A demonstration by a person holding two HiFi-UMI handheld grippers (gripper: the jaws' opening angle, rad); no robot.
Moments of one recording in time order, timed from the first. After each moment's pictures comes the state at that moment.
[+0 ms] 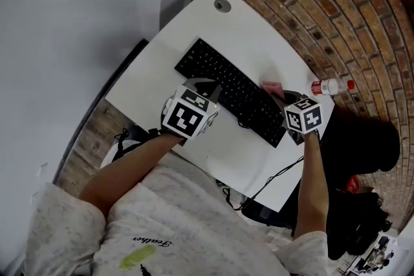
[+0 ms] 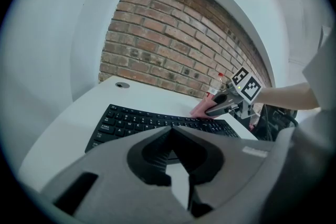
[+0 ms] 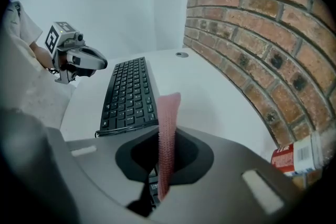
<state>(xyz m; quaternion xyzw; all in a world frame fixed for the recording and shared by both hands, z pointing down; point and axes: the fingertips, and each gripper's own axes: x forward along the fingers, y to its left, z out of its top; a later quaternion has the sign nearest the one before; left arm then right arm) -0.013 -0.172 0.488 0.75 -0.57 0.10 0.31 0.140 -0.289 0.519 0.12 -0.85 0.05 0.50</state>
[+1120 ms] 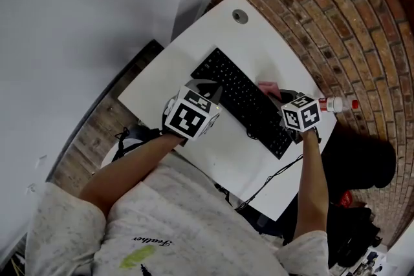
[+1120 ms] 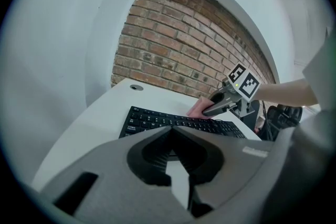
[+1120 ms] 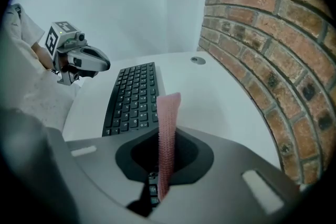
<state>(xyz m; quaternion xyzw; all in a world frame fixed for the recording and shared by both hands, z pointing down) -0.062 -0.162 0.486 0.74 -0.60 0.08 0.30 0.067 -0.280 0.520 0.07 -0.85 0.03 0.52</state>
